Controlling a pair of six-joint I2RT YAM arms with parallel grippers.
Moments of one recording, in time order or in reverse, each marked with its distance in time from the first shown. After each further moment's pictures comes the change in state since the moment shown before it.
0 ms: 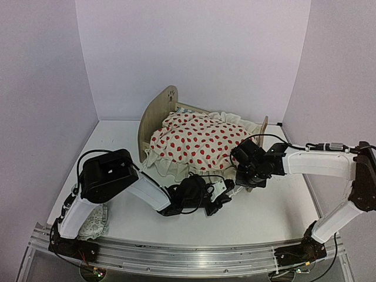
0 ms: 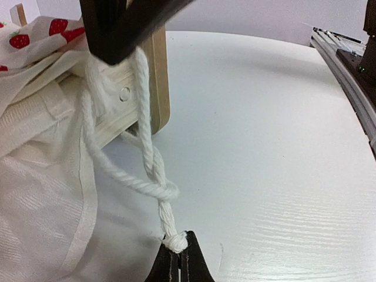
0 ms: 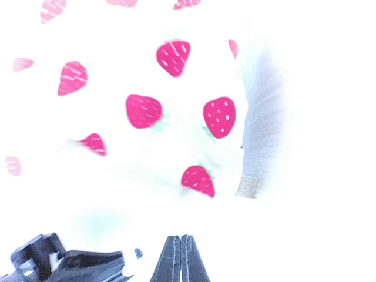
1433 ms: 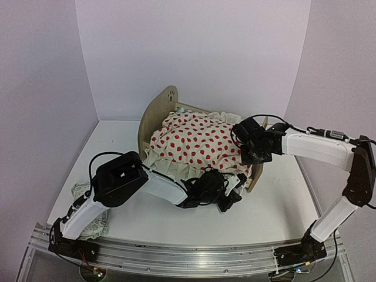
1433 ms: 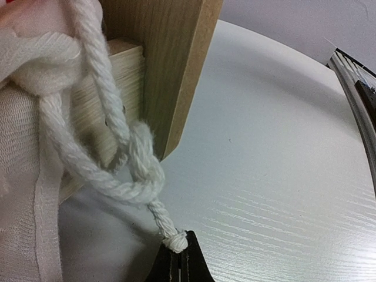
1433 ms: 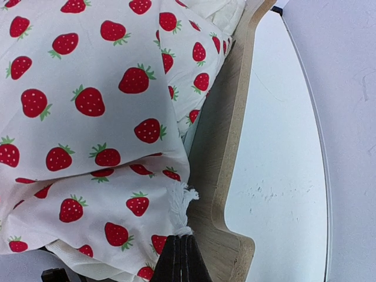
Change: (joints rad) left arm -0.003 0.150 0.362 -0.345 0.026 -0.212; right arm -0.101 0.080 0.236 -0.100 0.225 -0.346
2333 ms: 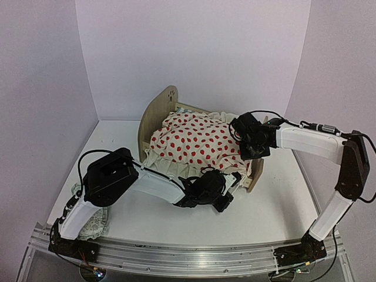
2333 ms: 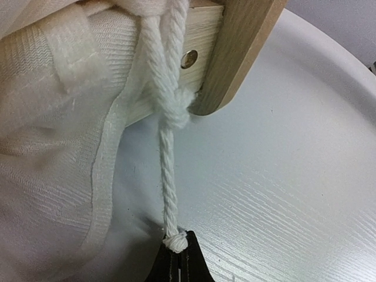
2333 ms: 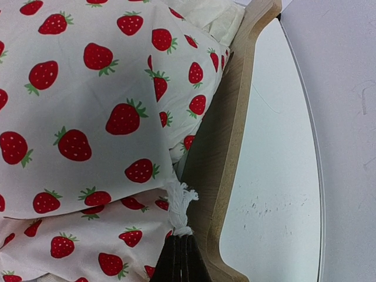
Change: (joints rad) left arm -0.036 -0.109 -0.058 -0.215 -0.202 -0.107; right arm -0.053 0.087 0.083 0.004 -0.001 -0.061
